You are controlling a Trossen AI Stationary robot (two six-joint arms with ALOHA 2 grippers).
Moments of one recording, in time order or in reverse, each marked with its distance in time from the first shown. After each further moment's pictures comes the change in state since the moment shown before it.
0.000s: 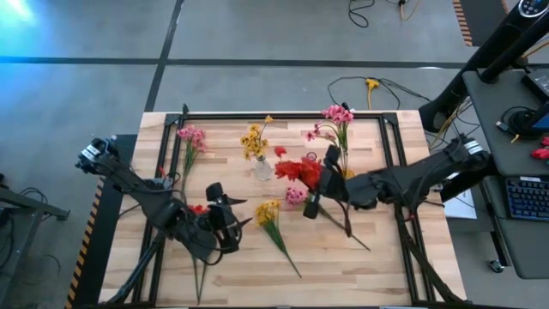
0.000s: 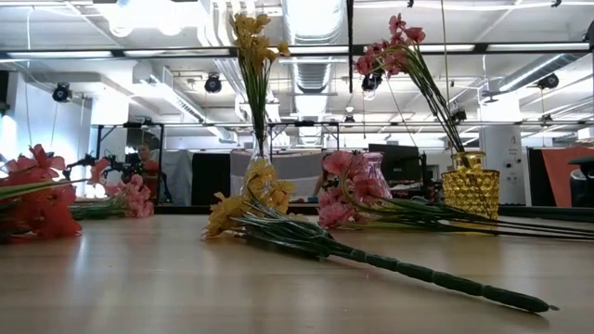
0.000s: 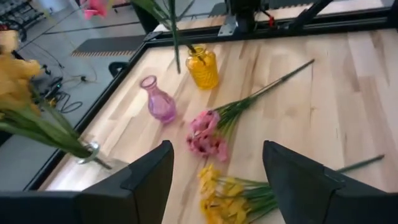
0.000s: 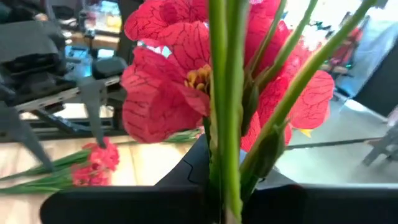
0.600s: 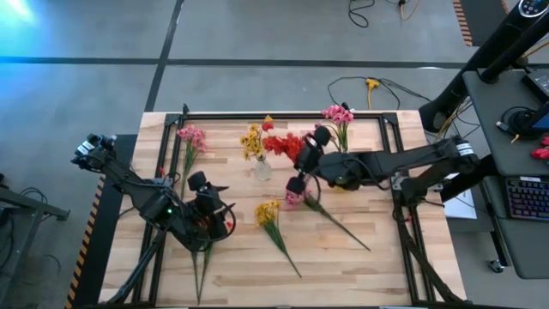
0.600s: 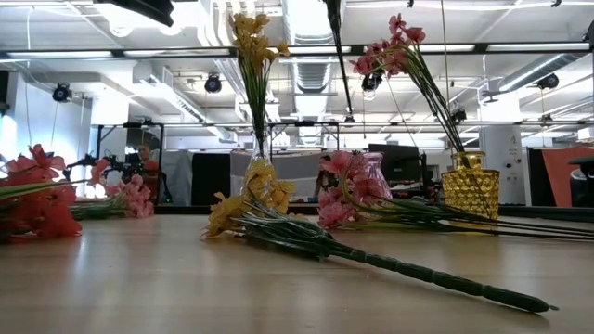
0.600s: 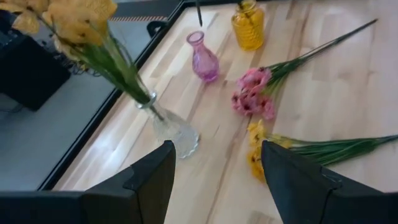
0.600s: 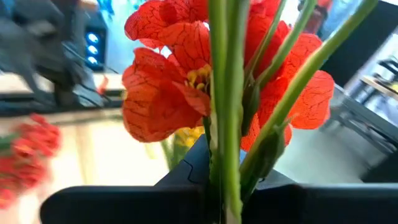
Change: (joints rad) left arm -0.002 -0.082 0.000 -0.382 -0.028 -0.265; right arm -0.189 0.102 0.134 -0.178 -0.029 0.014
